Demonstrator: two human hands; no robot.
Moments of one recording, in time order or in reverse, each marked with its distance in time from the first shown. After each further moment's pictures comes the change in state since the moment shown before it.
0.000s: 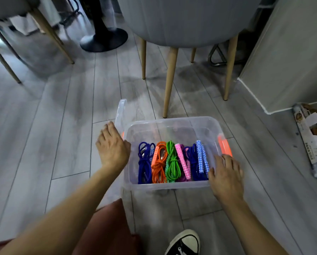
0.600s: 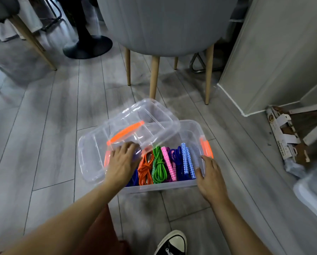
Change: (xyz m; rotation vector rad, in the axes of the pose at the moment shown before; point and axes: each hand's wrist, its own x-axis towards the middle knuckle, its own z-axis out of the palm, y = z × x) left_hand -0.043 0.023 0.023 -0.203 0.037 0.615; right_hand -0.005 0.012 -0.013 0.487 -0.152 0.150
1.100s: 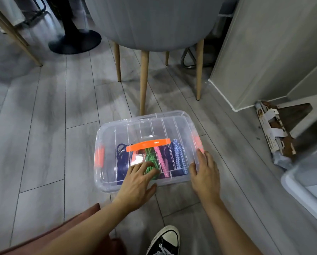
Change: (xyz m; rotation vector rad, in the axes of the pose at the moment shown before) left_hand -0.047 0.064 0.031 -0.011 -0.193 0.247; right_hand -0.008 0.001 0.003 -0.231 0.171 0.045
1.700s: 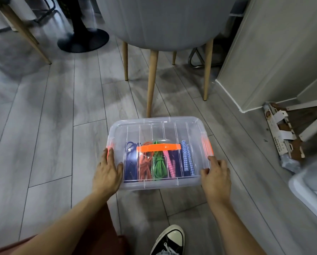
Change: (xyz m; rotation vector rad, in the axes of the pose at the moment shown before) left_hand -0.024 -0.094 -0.008 -0.207 -0.004 -0.708; right_hand -0.006 -0.006 -0.012 -0.074 0.022 0.123
